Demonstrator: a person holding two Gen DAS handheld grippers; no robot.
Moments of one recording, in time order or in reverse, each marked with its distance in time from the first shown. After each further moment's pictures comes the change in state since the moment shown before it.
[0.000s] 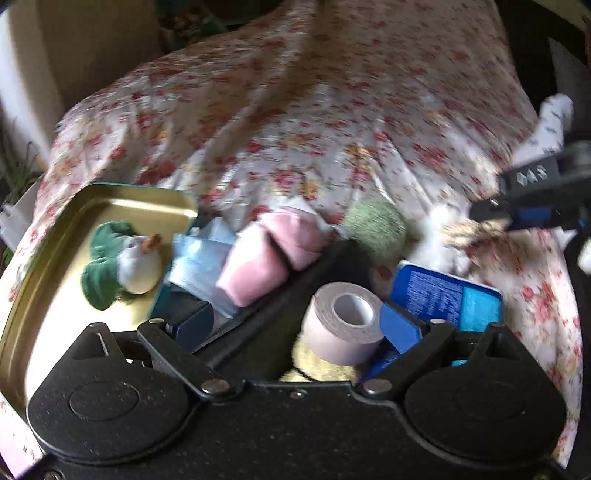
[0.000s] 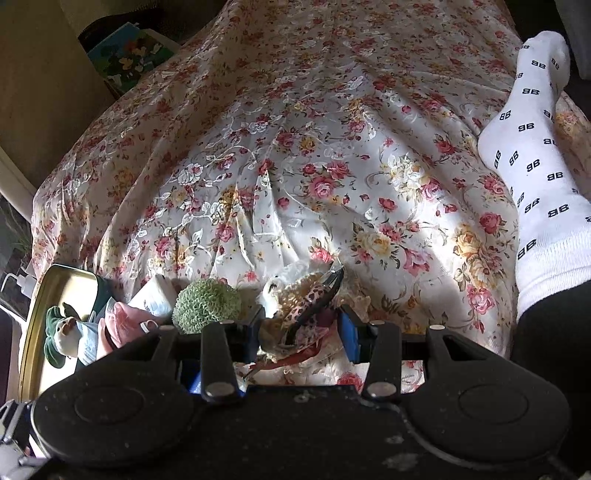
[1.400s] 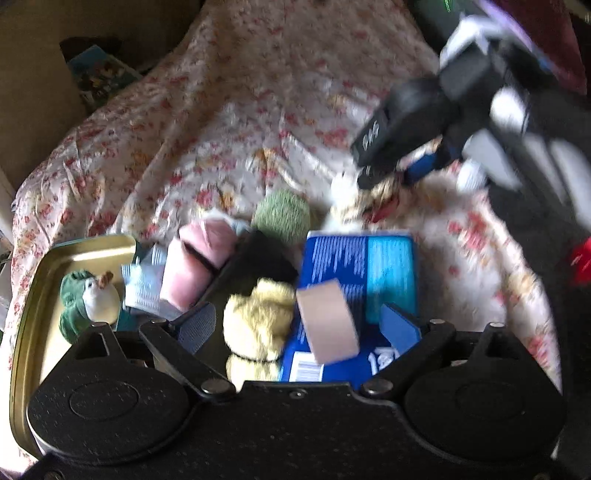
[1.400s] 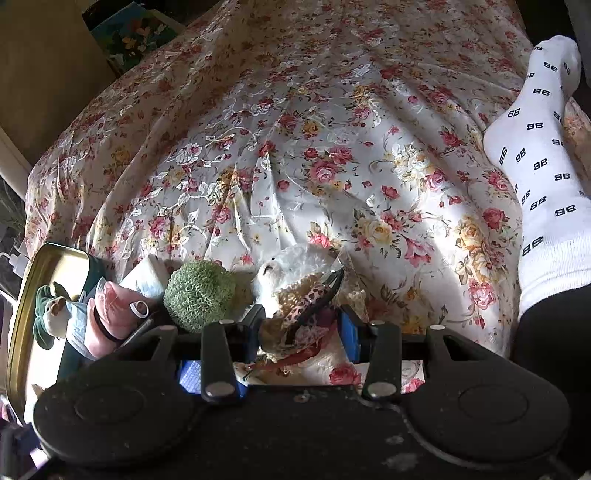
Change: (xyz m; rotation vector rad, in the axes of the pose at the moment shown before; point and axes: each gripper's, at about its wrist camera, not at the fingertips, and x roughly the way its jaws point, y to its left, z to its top) left arm -0.026 -0.047 -0.026 0.284 -0.034 -0.067; right arm 0.006 0.004 -0.002 -0.046 0.044 -0.022
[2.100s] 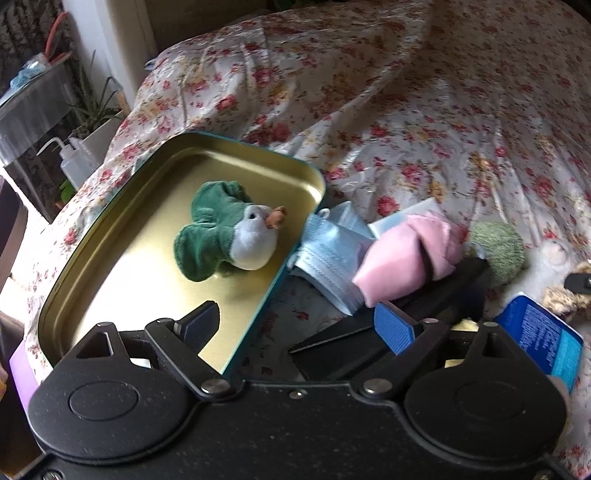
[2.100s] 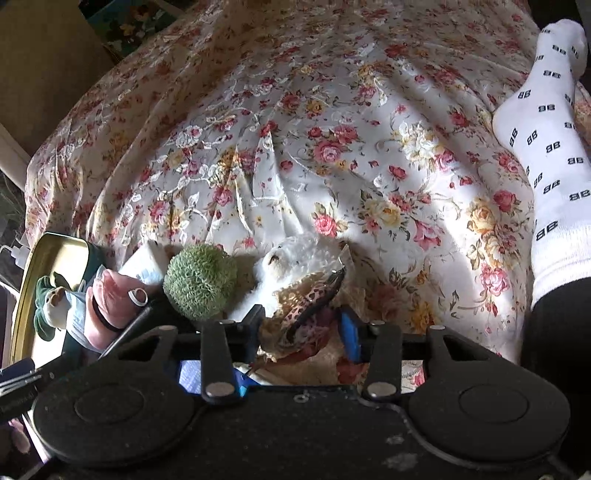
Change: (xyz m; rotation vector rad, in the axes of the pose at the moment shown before) left arm 0.030 0.121 -0.005 -0.497 0.137 0.238; right arm 0.010 0.002 0.000 0.006 0.055 0.009
